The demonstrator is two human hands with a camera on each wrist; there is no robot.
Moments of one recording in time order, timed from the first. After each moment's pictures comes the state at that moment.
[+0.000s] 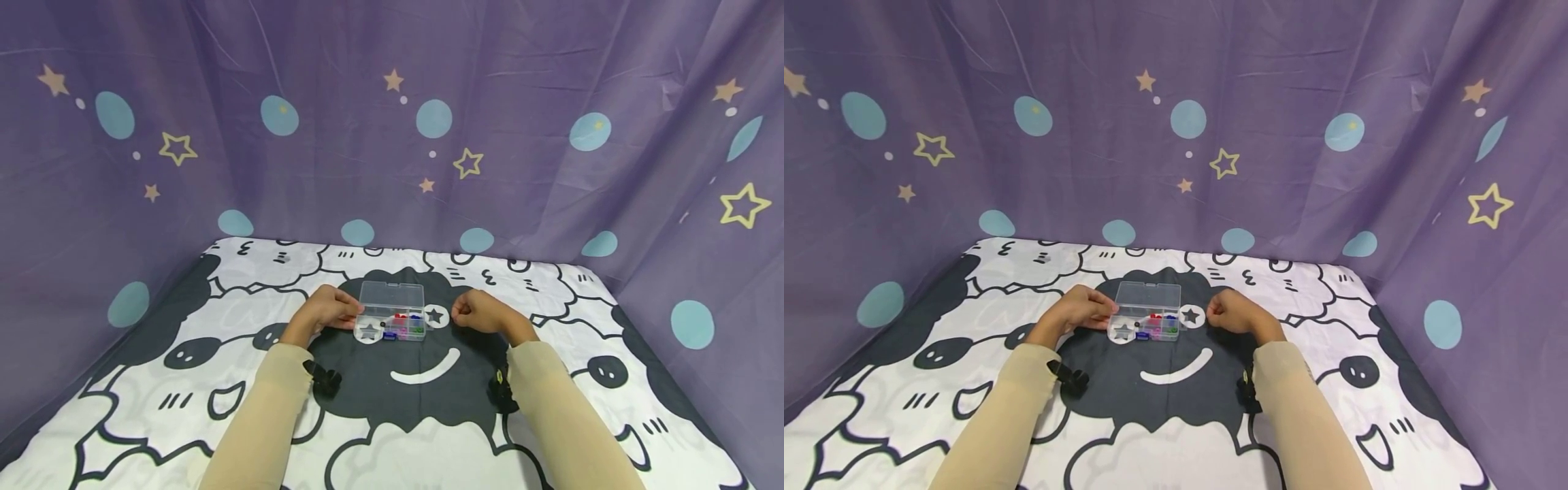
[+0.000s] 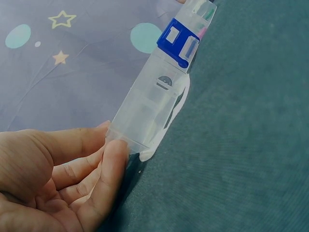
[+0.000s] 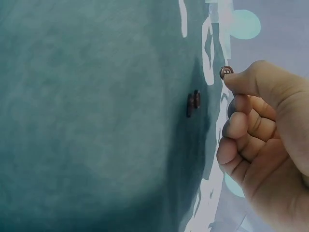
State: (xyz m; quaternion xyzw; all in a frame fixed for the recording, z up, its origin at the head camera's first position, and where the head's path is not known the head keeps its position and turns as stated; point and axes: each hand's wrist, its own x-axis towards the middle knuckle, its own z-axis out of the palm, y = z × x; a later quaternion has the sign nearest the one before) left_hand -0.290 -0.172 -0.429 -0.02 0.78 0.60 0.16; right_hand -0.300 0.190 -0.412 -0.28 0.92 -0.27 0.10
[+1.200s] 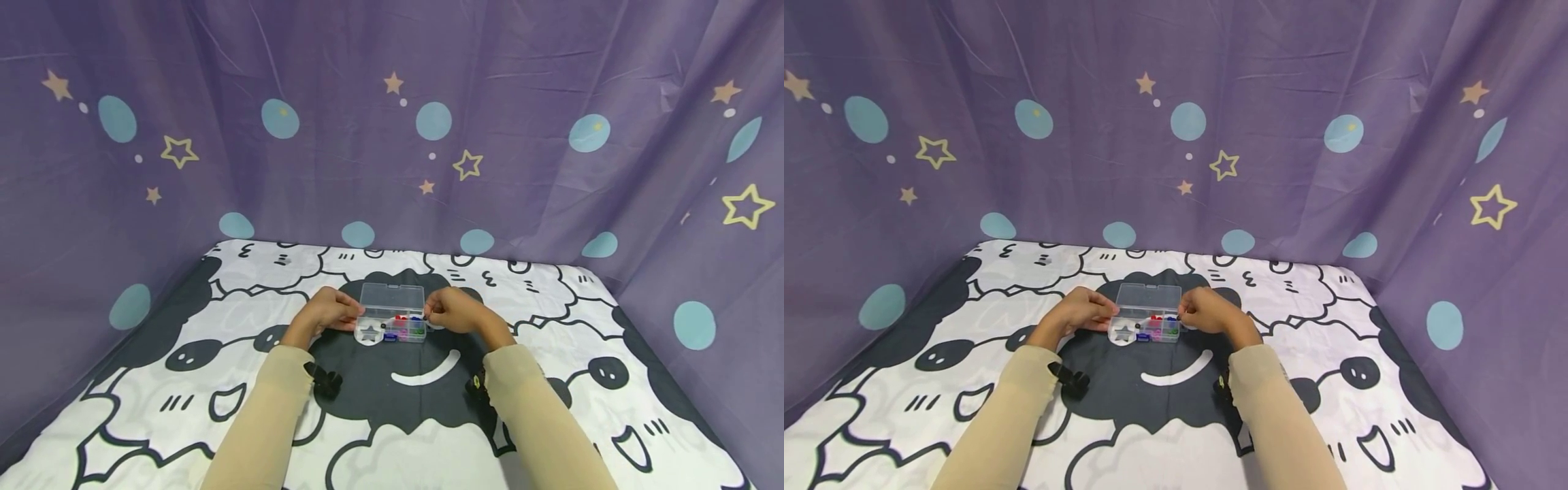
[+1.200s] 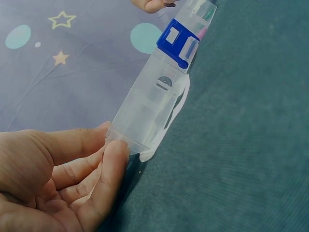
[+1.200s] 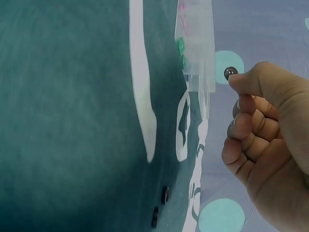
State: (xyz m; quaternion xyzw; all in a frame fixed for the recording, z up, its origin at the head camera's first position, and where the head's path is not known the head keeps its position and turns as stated) left_hand -0.291 -0.173 -0.429 -0.02 0.79 0.59 0.16; right_hand -0.292 0.140 -0.401 -0.34 0.89 -0.28 0.08
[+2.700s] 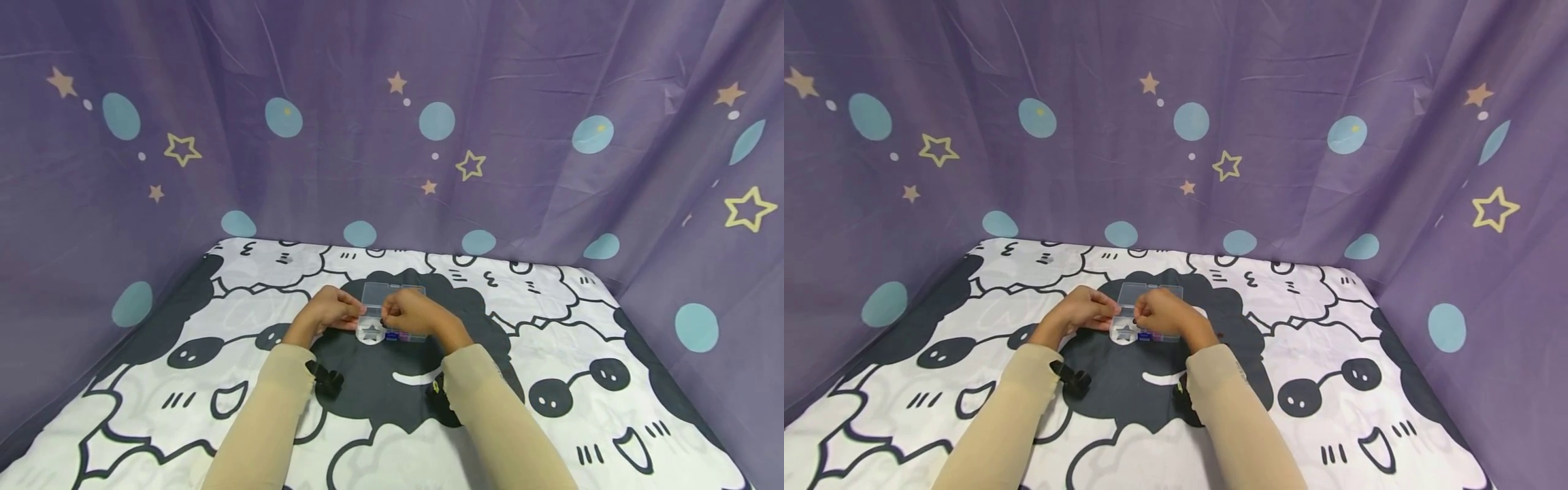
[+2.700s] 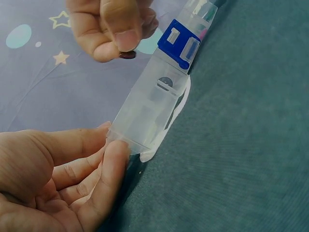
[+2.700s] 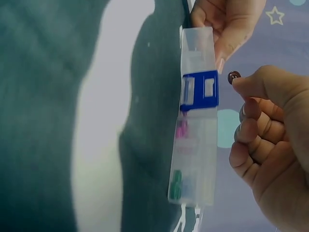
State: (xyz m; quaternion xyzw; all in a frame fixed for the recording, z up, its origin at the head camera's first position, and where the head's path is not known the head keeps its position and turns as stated) left_hand -0.292 -0.173 -0.432 -0.02 0.78 0.61 0.15; right_hand -0.283 0.058 -0.399 -0.39 0.87 -0.28 0.08
